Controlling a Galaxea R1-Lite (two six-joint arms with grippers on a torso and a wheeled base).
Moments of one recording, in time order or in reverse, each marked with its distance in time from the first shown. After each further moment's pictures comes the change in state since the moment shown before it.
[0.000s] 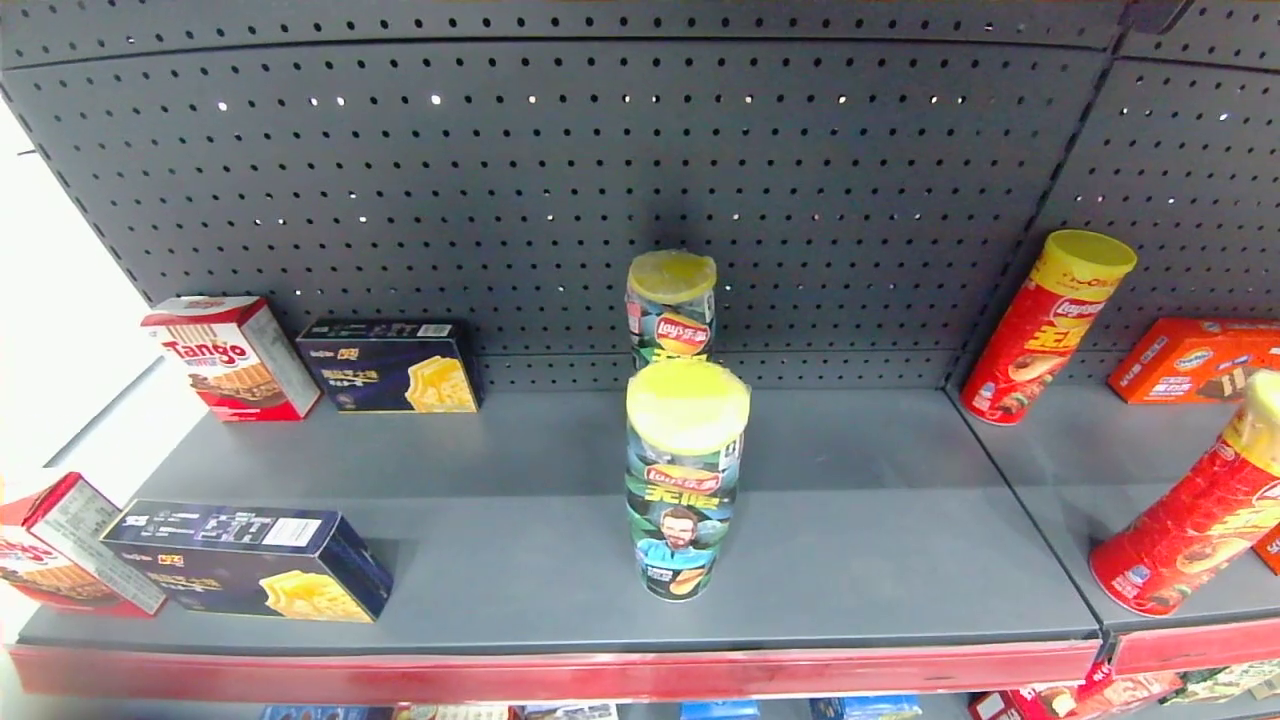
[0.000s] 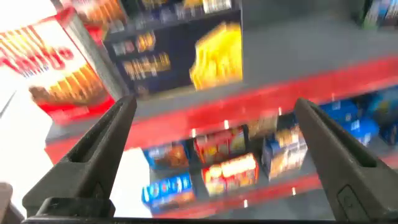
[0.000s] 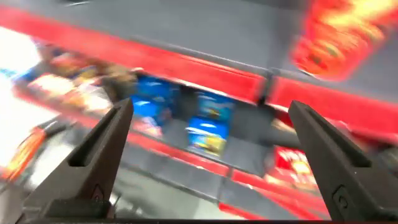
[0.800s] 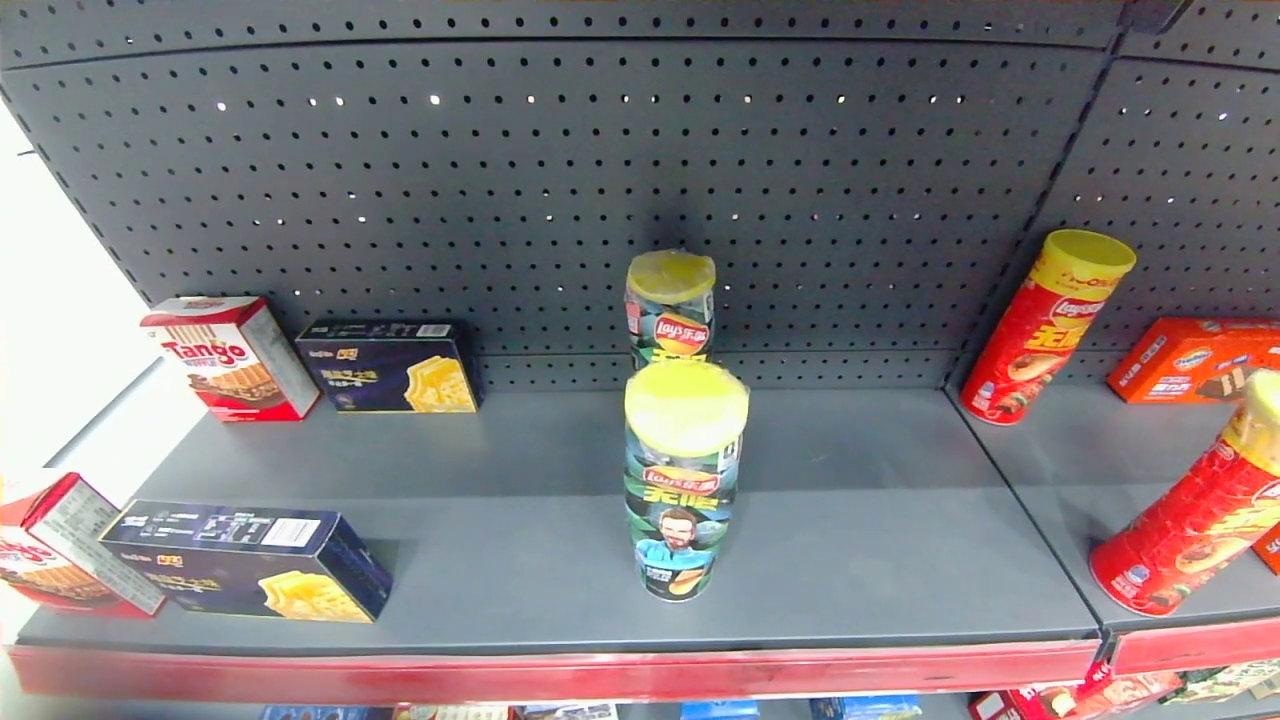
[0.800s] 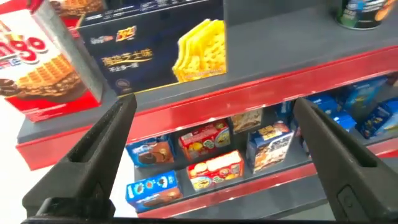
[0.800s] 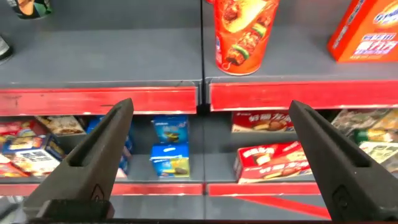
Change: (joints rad) left arm 0.000 -0.007 0.005 0.015 -0.054 -0.042; right arm -0.286 -0.154 0.025 -0.004 0.019 0.060
